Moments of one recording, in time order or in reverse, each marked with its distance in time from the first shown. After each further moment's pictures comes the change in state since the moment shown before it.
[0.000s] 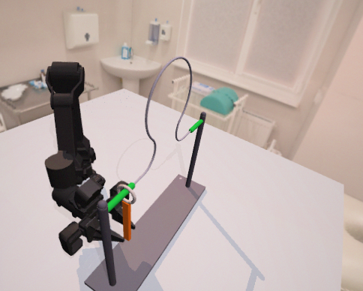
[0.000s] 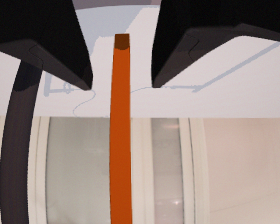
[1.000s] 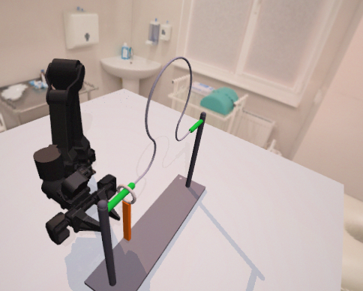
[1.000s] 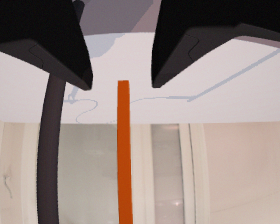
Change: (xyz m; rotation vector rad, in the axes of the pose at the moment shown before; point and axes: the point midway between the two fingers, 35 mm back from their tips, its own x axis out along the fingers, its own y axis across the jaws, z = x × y) arm -0.042 0.002 -0.006 0.008 0.011 0.000
